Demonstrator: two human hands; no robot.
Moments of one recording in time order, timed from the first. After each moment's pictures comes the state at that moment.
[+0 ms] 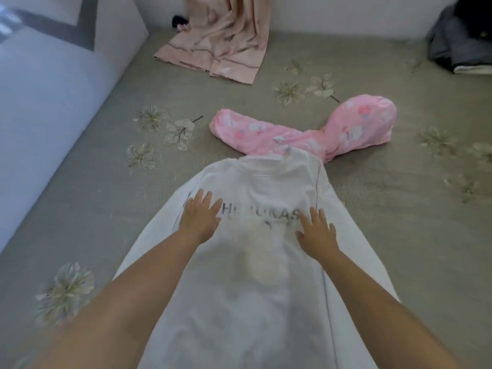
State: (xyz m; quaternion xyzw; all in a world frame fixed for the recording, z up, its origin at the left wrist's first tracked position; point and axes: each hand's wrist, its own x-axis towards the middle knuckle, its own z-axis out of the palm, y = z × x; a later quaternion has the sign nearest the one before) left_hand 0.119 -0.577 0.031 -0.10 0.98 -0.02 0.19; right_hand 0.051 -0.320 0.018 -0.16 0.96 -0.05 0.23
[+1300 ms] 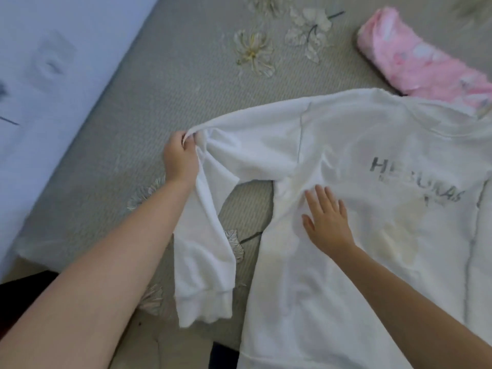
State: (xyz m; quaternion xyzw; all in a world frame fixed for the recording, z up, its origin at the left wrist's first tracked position) left_hand 0.278 -0.844 -0.044 -0.52 0.73 0.42 -0.16; right_hand 0.208 -0.568 -0.074 -0.31 0.91 0.04 0.26
